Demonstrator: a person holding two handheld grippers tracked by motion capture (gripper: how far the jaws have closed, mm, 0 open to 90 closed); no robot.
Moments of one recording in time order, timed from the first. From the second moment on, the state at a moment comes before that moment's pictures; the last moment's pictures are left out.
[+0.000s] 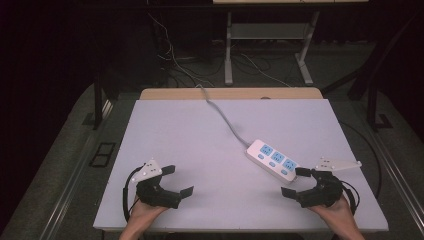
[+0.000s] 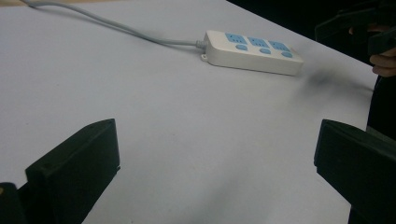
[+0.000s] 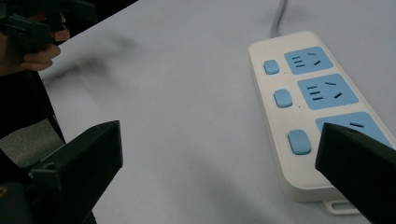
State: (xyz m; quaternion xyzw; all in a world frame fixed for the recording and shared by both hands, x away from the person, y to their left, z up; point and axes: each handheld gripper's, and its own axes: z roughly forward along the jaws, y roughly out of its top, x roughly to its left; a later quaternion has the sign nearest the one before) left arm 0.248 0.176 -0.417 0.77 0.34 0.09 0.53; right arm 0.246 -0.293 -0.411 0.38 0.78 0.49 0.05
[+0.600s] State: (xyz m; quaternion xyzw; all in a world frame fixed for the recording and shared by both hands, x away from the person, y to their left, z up) left arm 0.249 0.177 -0.417 0.77 0.34 0.09 0.53; right arm 0.251 -0.294 -0.405 0.39 0.79 0.47 0.03
